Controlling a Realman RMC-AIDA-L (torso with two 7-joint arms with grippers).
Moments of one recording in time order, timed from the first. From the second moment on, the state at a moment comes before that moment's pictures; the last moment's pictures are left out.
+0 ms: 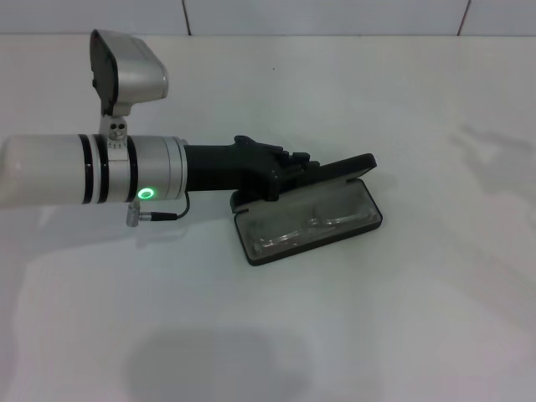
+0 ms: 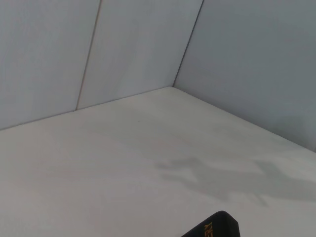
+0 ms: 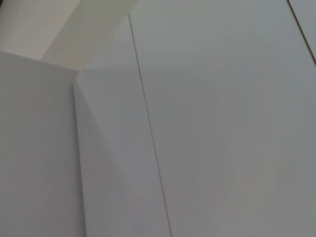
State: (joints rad) left arm -0.74 -2.09 1.05 0.37 1.74 1.20 -1.43; right arm 0.21 2.01 -0.79 -0.94 -1.04 -1.64 1.44
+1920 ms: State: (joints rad) left arm -0.53 -2.09 1.13 0.66 1.53 1.69 -1.34; right arm 0.26 2.01 -0.82 -0.85 -1.35 -1.87 1.26
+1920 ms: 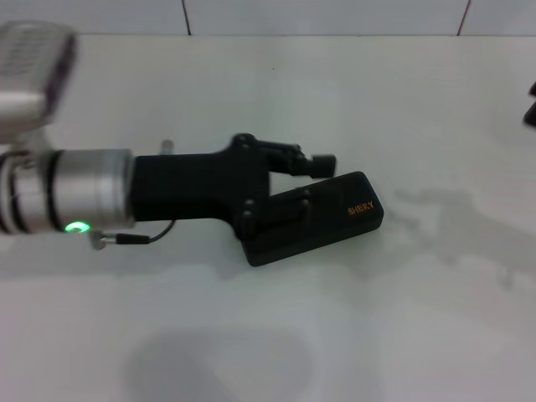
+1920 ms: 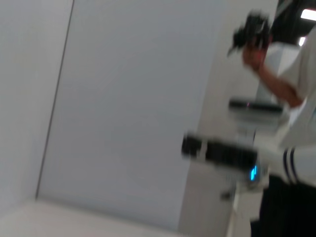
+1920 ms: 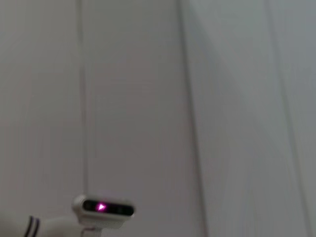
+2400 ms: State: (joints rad) left arm -0.48 -2.02 1.12 0.67 1.48 1.85 -1.36; right arm 0.31 2.02 -0.98 -0.83 -1.44 -1.86 1.24
